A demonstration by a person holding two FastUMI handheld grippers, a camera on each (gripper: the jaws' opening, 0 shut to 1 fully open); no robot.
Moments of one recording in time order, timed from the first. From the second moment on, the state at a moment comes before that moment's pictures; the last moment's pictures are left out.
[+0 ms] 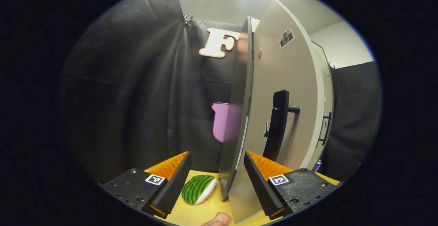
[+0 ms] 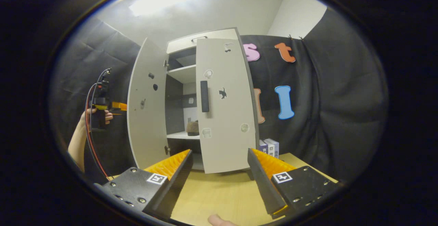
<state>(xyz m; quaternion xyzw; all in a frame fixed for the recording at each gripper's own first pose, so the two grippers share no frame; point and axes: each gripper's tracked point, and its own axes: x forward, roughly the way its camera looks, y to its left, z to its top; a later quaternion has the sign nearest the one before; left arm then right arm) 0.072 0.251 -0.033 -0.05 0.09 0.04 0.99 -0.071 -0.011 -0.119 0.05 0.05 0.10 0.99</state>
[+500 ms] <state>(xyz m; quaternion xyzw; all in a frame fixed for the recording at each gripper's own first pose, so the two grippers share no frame) 0.069 0.234 -0.033 -0.05 0.11 0.03 0.99 -0.071 0.000 -0.125 0.05 0.05 0.11 0.99</state>
